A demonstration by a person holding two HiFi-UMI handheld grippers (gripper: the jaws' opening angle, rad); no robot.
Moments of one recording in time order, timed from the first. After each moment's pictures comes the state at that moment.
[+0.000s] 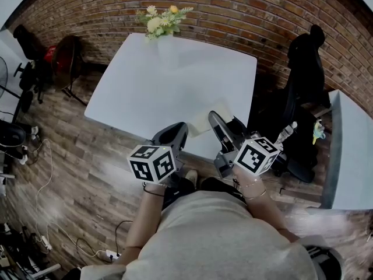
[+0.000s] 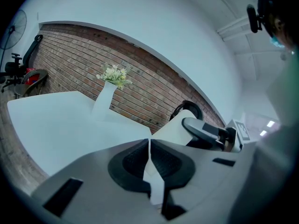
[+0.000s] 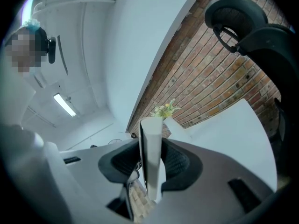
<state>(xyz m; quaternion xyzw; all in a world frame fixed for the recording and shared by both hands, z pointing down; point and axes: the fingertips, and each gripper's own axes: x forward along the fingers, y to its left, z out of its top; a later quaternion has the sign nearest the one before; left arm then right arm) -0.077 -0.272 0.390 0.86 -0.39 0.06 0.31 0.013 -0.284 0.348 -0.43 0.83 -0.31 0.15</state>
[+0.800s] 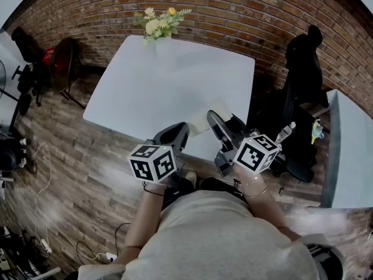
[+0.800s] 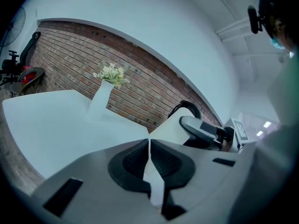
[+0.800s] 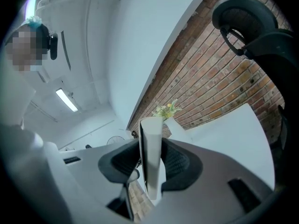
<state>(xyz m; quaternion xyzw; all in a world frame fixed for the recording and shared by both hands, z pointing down) -0.069 -0.276 0.390 0.87 -0.37 0.06 0.32 0.013 -0.291 0.346 -0.43 0.84 -0.29 0.13</state>
